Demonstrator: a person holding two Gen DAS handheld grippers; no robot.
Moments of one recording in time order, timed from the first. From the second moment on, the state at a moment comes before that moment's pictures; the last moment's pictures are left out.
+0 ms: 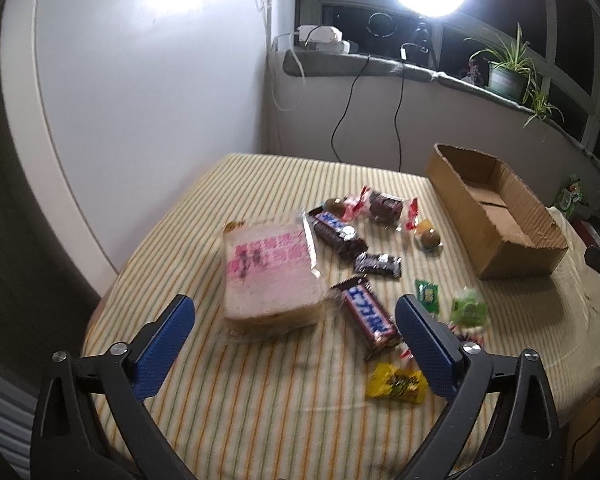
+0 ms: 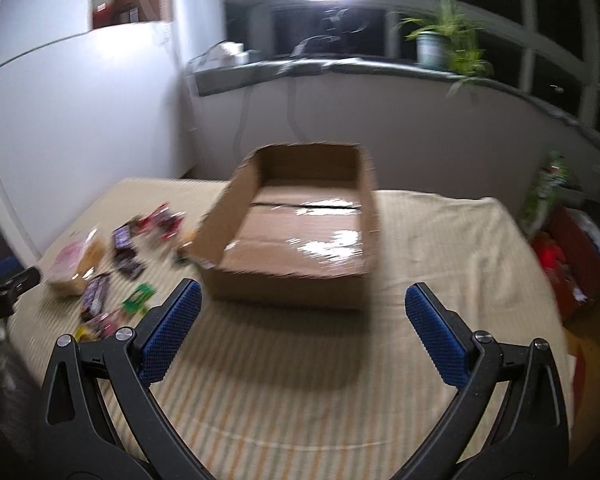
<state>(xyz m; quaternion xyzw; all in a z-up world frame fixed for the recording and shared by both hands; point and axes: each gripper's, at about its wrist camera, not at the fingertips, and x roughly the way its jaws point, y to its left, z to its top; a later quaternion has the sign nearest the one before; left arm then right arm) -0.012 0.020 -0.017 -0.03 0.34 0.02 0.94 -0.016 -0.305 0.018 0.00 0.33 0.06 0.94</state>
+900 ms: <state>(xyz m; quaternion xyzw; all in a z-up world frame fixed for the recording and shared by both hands) -0.036 -0.005 -0.060 -0.07 0.42 -0.10 0.90 -0.007 -0.157 -0.034 -0.10 0.42 0.35 0.83</state>
